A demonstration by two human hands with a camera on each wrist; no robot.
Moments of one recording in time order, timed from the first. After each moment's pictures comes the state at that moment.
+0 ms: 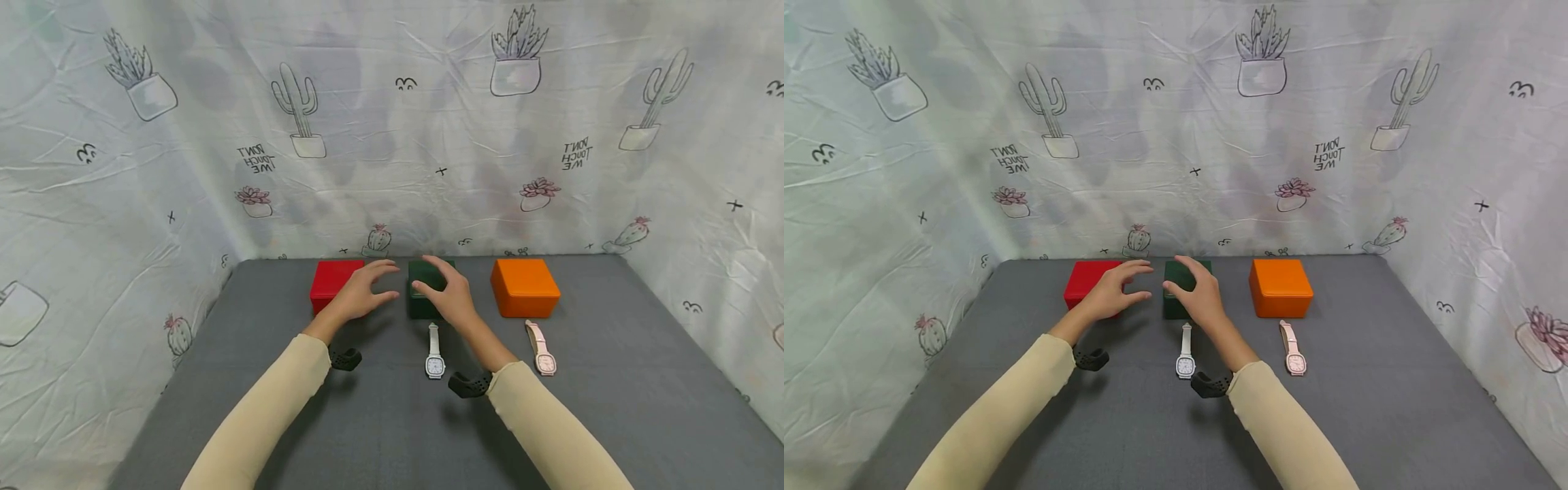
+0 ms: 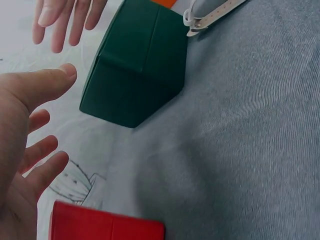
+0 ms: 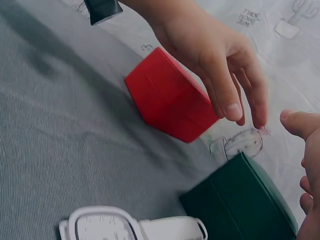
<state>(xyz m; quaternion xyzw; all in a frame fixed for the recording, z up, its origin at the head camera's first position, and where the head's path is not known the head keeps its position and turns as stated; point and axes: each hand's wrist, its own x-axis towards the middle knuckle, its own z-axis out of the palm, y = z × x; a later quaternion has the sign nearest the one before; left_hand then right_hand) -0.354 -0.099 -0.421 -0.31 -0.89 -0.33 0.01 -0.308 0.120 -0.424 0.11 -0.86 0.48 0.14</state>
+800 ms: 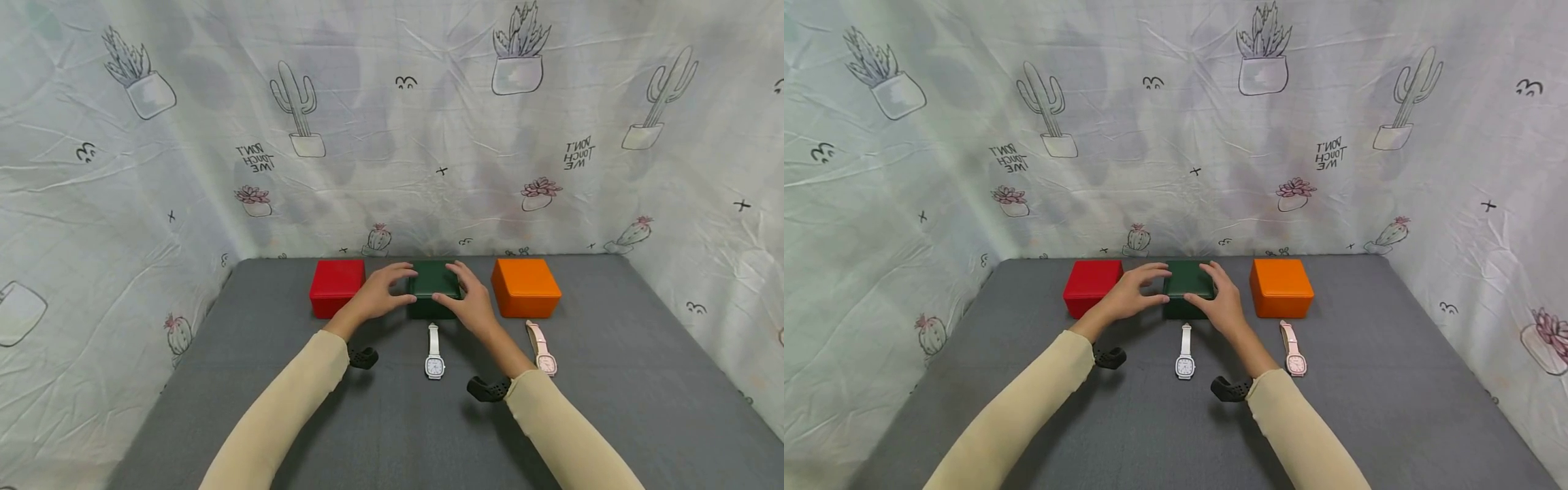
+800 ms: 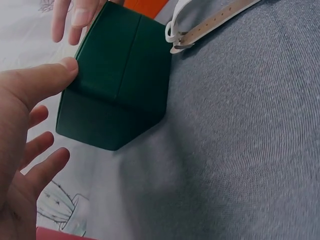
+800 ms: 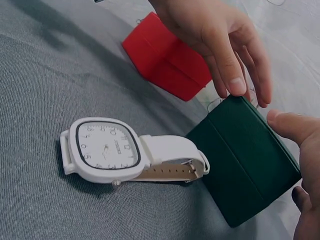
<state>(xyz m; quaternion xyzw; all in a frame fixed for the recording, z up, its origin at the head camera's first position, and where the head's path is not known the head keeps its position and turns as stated) -0.356 -0.067 -0.426 -0.32 -0.90 -0.31 -0.02 -0.309 0.159 -0.448 0.09 -0.87 0.48 0.12</state>
